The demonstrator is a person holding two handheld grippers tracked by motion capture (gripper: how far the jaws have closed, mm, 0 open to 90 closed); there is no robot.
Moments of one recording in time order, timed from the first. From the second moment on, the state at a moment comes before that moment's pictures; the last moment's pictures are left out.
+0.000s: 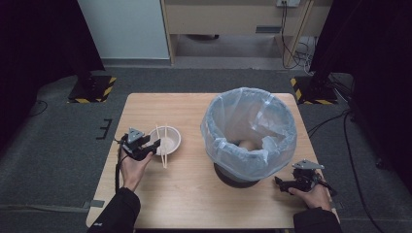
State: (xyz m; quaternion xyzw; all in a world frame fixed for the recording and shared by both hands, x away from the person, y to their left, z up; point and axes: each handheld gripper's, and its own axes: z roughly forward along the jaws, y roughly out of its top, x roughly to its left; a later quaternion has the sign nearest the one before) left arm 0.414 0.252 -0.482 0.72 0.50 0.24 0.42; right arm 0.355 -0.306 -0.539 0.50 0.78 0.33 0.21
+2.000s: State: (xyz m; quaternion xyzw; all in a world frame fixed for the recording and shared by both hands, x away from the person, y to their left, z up) left arm 0.426 0.253 -0.497 0.73 0.53 0.21 0.38; right arm 0.355 -0.306 -0.539 0.50 0.78 0.33 0.21
